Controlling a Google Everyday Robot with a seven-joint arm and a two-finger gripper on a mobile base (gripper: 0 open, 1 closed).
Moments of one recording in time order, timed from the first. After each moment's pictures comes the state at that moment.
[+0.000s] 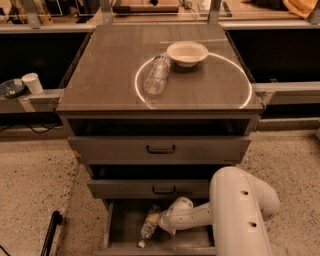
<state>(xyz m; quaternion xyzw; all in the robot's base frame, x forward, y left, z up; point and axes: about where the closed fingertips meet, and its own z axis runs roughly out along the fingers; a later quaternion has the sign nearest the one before) 0.520 -0.007 0.114 -0.96 0.19 -0.03 0.18</state>
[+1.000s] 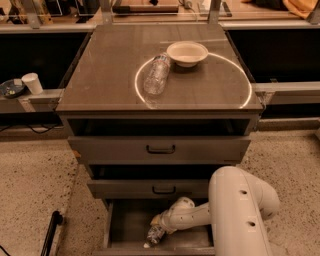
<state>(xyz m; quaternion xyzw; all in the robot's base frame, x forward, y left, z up) 0.519 -0.009 0.113 -0.96 0.19 -0.03 0.19</state>
